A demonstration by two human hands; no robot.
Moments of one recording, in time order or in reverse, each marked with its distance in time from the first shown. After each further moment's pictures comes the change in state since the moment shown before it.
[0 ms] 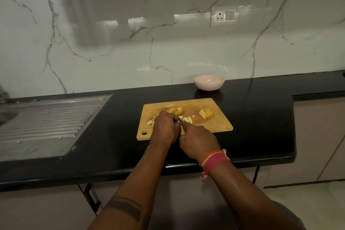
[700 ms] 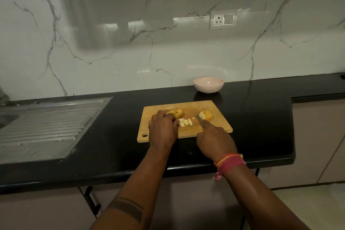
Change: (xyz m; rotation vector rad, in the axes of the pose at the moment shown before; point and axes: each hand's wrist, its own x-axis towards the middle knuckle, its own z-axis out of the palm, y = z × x) left_hand -0.009 0.006 -0.008 0.222 0.153 0.029; right_hand -0.004 0.033 -0.016 0.049 0.054 0.203
